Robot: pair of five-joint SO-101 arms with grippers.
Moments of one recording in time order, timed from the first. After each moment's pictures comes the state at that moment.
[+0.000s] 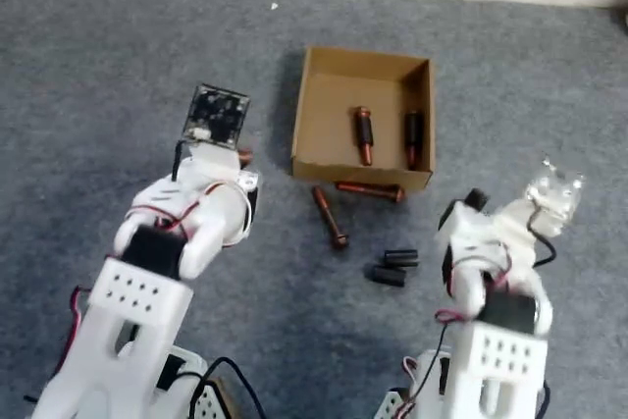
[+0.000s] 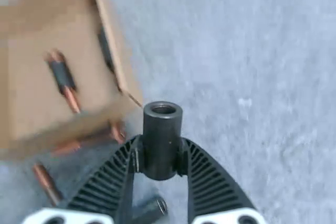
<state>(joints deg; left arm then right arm) 11.7 -51.0 51.3 49.4 8.0 7.0 -73.3 66.1 52.2 -12.8</state>
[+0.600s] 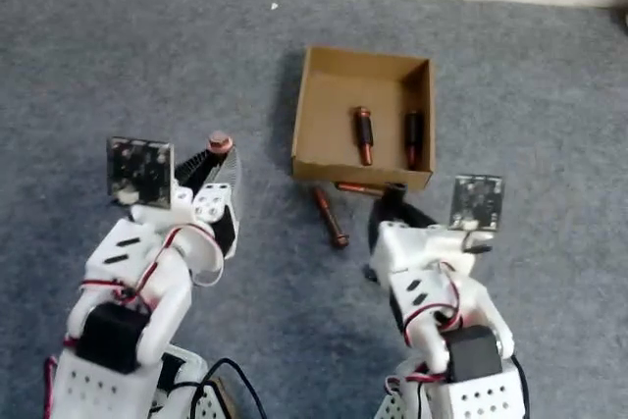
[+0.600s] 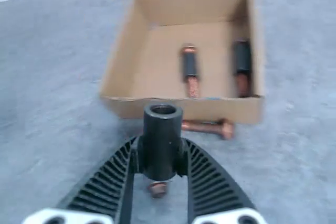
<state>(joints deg) 11.7 -78.9 57.1 49.1 15.9 -19.8 -89.3 73.0 52.2 -12.8</state>
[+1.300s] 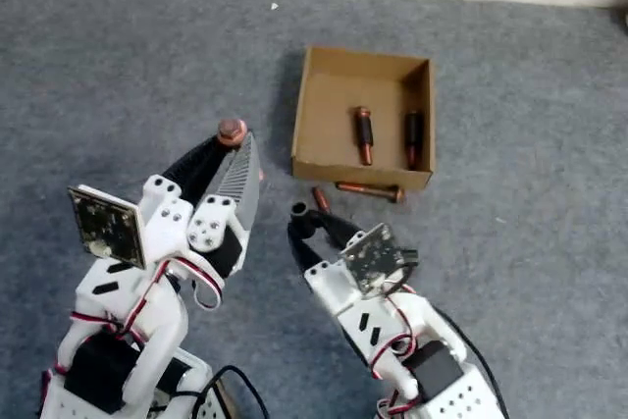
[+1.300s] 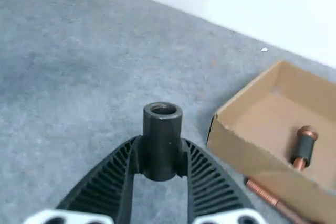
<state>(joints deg) 20.0 -87.6 57.6 39.3 15.9 -40.4 -103.7 95.3 30.4 7.3</state>
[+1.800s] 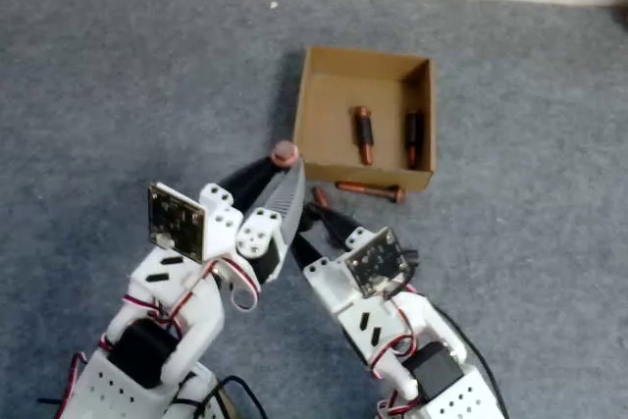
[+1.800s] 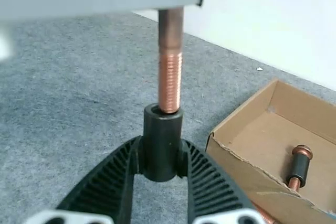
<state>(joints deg) 27.3 -87.5 73.3 26.3 15.9 -40.4 -104.2 95.7 26.5 7.8</state>
